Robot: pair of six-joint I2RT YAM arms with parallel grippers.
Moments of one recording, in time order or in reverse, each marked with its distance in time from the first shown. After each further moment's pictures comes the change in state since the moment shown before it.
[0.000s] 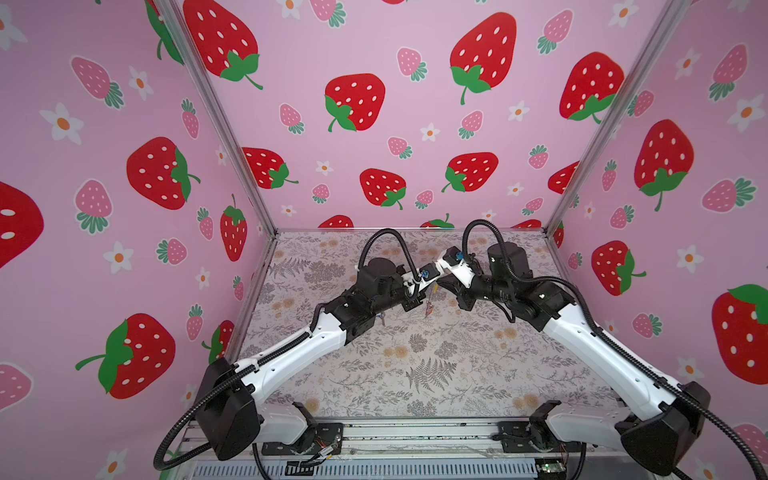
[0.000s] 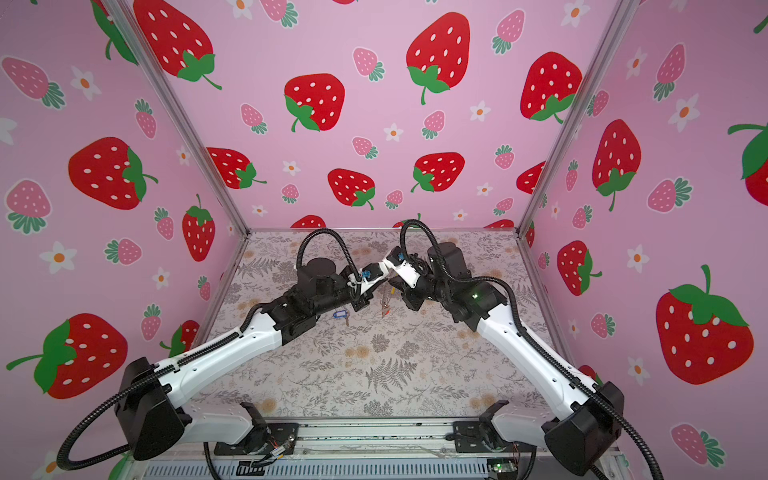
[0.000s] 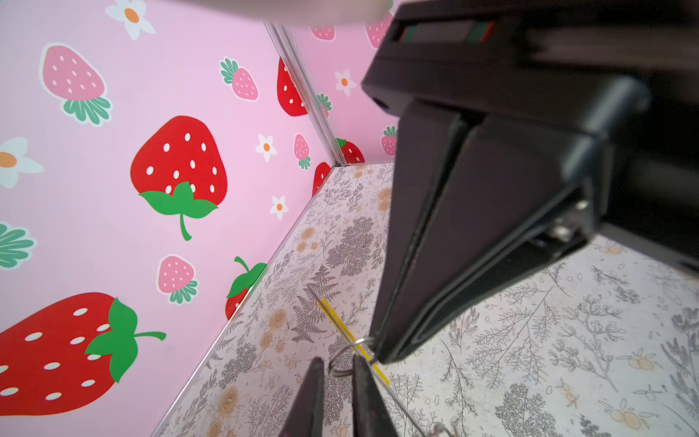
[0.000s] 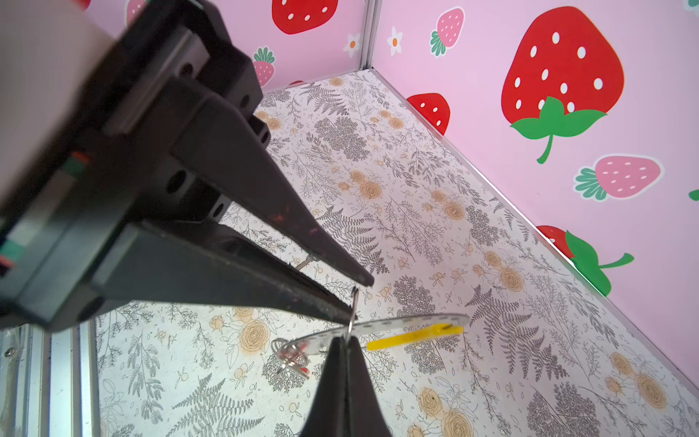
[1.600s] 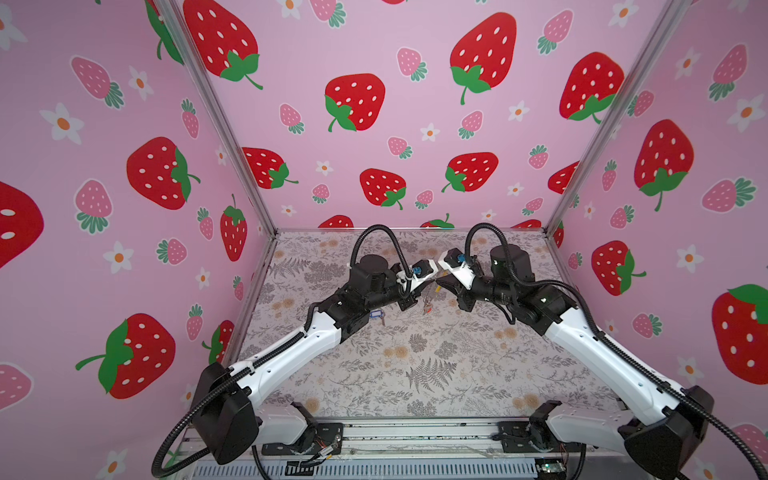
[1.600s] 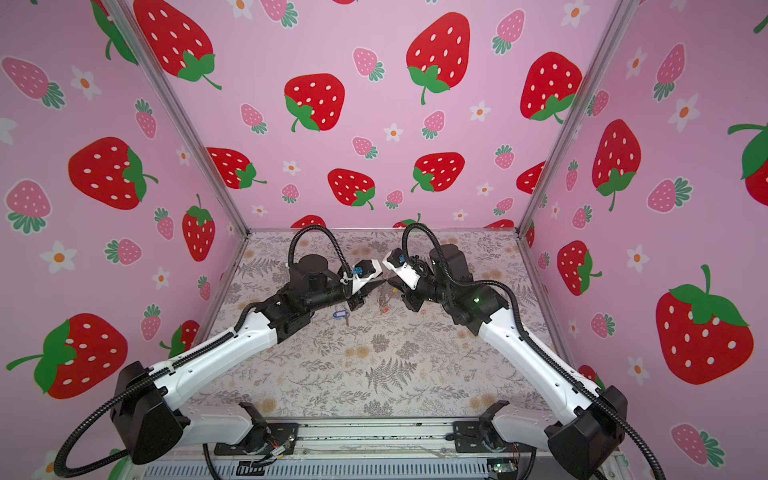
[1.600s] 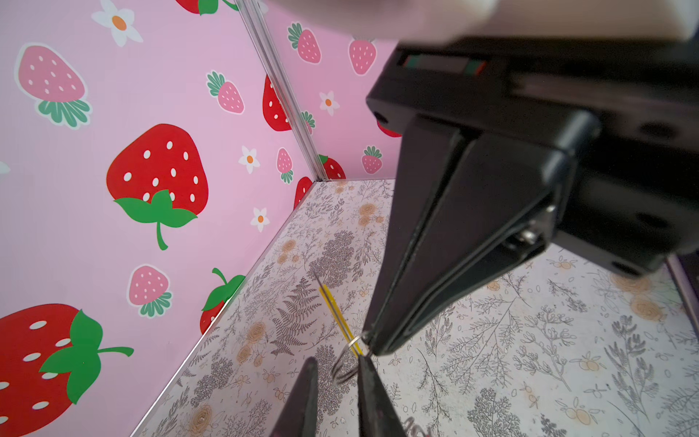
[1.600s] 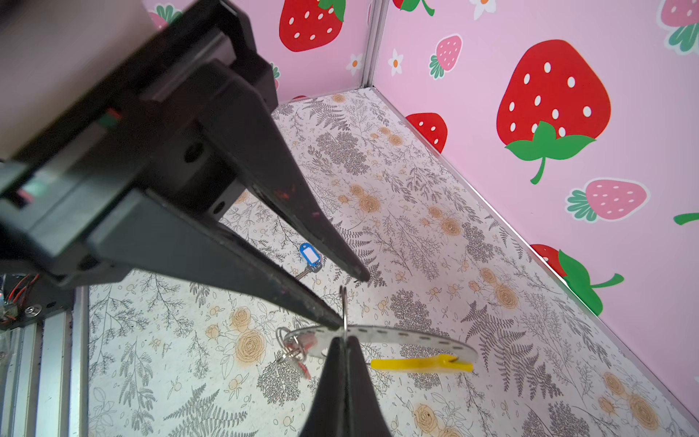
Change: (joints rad) left arm 0.044 -0.016 -0.006 -0.002 0.135 -0.047; right arm 0.004 -0.027 -0.033 0.056 -0.011 -0.013
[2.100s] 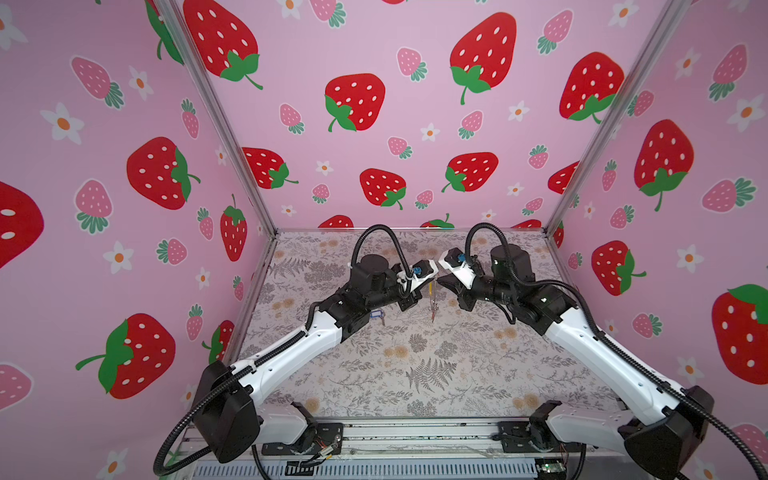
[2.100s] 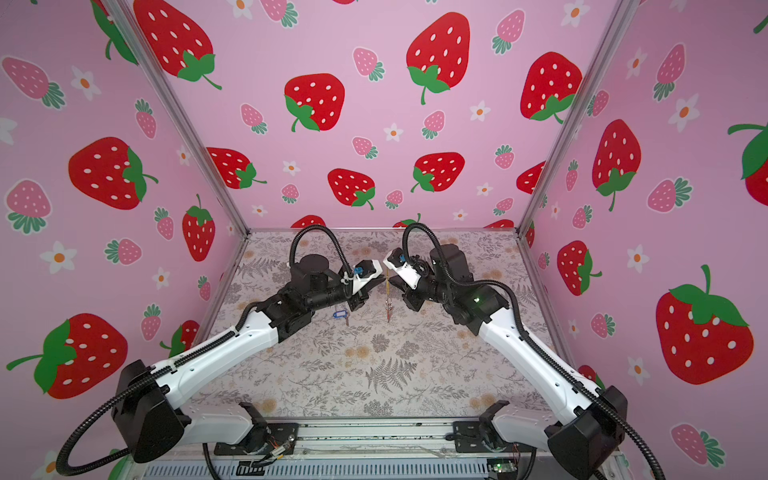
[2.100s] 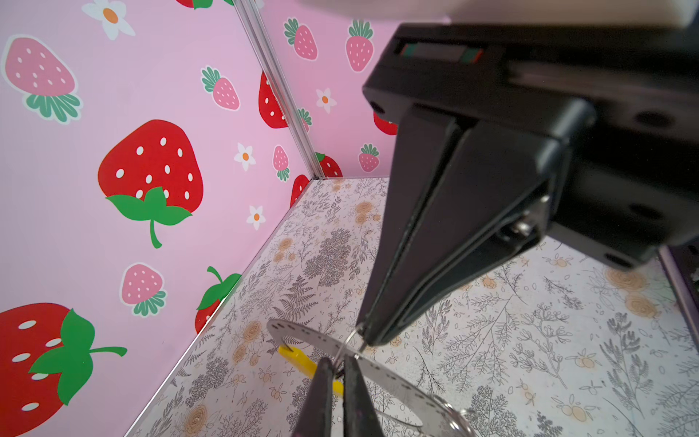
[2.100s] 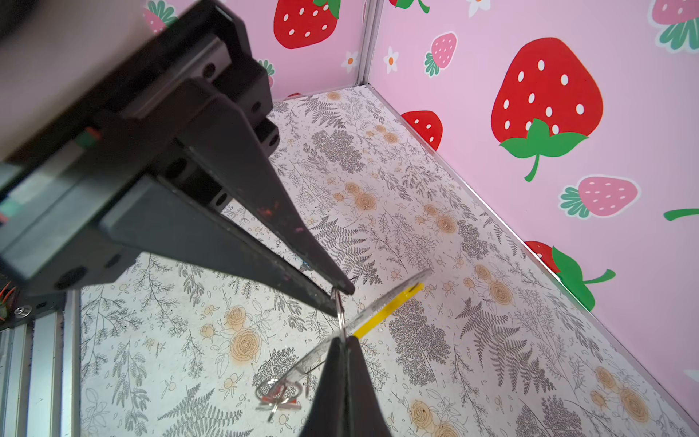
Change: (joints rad) left arm 0.003 0.004 0.000 -0.001 0.012 -0.003; right arm -0.002 0.000 0.000 0.000 0.014 -0.006
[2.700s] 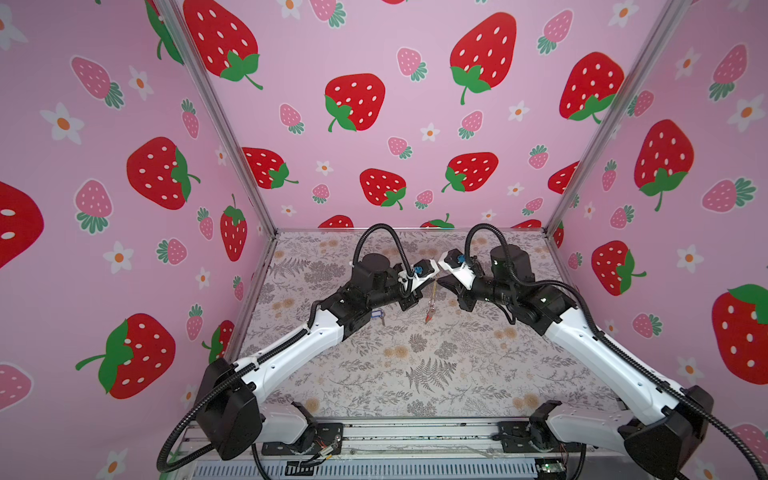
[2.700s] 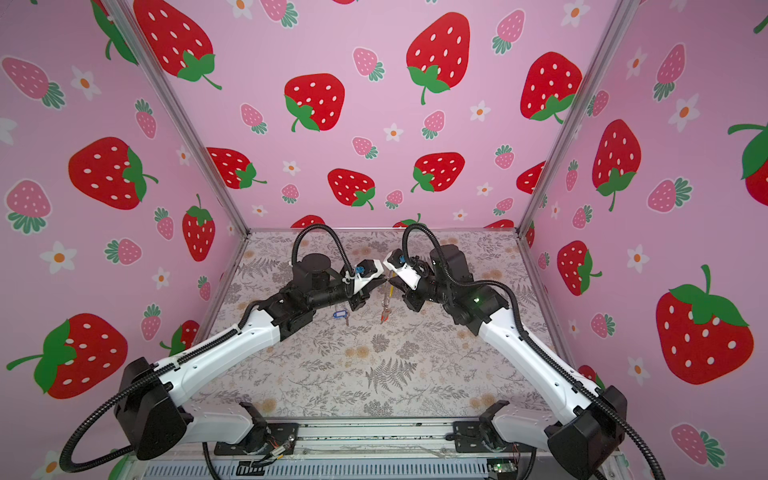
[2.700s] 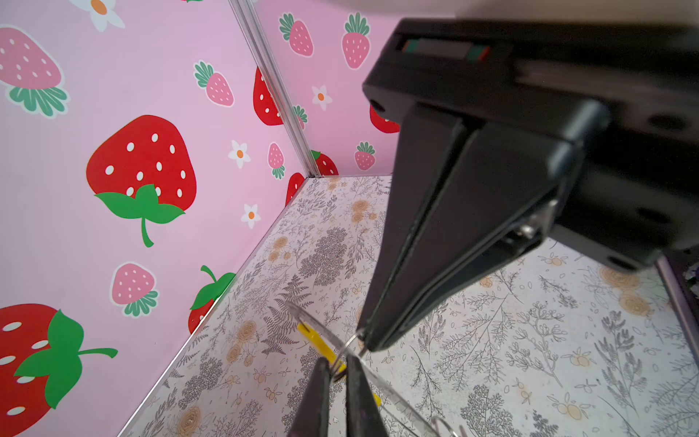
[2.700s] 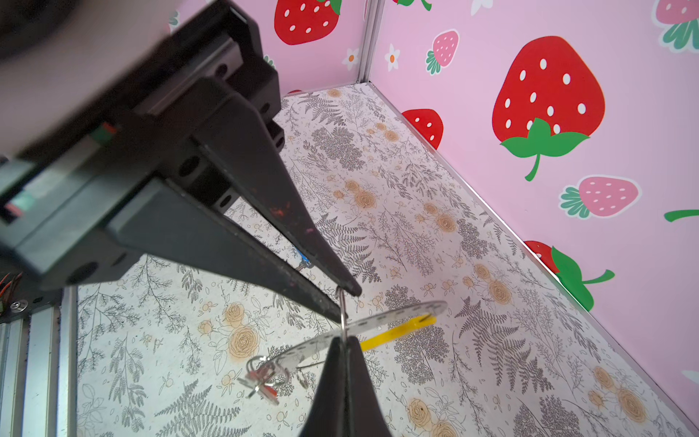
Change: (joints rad) left arm 0.002 0.016 0.010 -0.005 0.014 -0.004; right arm -0.001 0.000 -0.006 0.000 -0.002 -0.013
